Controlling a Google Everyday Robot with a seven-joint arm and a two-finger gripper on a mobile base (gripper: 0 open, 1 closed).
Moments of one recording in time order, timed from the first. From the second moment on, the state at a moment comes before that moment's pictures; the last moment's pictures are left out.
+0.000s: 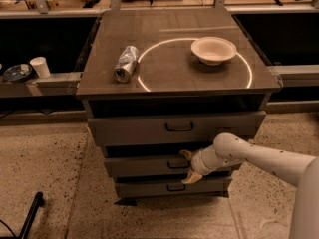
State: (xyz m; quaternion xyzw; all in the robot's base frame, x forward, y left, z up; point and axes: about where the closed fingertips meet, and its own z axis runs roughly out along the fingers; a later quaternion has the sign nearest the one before) arm 0.572 -0.115 0.414 -0.73 0.61 0.12 0.27
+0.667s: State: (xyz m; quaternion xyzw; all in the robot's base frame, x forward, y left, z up) arm 0.566 -0.113 0.424 -0.73 0.61 0.14 0.27
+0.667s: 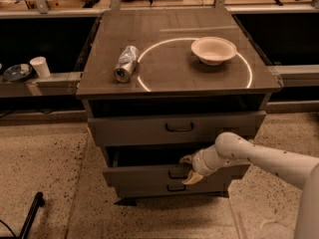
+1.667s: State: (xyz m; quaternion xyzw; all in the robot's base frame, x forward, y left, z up) arm 0.487 -0.107 0.415 -0.75 0.59 0.18 0.22
